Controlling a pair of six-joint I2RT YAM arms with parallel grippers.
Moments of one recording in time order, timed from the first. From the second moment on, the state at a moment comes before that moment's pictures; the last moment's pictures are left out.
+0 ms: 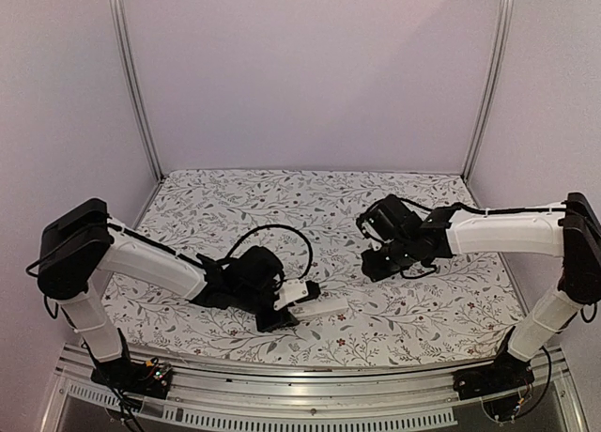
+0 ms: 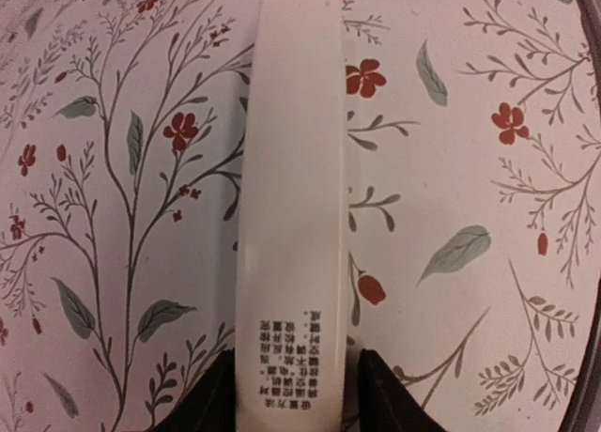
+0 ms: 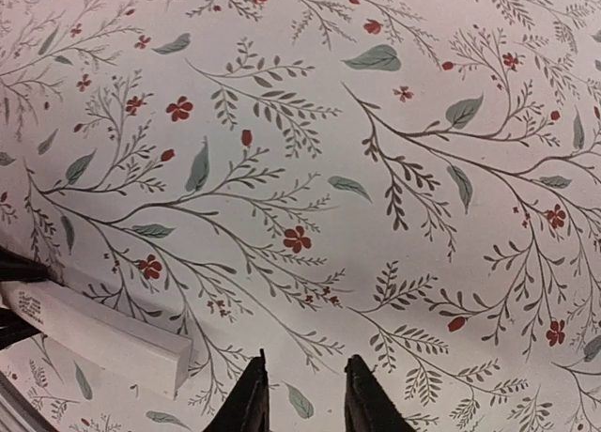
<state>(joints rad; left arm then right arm) -1.03 1.75 0.80 0.02 0.12 0.30 0.85 1.62 1.04 -0.49 0.16 0.39</state>
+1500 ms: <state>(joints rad) -0.93 1.16 0.51 0.11 -0.21 -0.37 0.92 1.87 1.04 -0.23 -0.32 -0.77</state>
